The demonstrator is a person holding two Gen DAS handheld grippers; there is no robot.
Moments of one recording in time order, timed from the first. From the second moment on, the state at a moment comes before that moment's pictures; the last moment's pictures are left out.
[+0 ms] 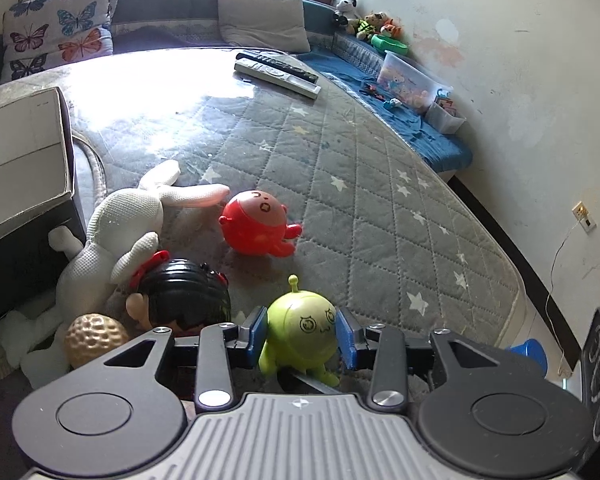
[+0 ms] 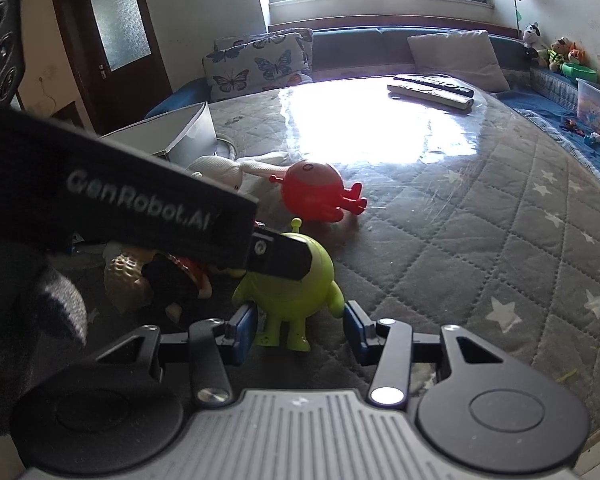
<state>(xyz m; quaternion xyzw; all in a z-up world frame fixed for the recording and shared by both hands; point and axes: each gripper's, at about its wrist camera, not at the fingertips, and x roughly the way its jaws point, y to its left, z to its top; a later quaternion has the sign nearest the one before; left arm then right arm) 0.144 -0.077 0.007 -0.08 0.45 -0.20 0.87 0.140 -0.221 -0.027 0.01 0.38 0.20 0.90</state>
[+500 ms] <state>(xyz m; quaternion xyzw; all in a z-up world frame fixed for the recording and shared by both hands) 0.143 -0.077 0.007 -0.08 0.44 -0.21 0.87 0.142 -0.220 -0.023 0.01 0.38 0.20 0.91</state>
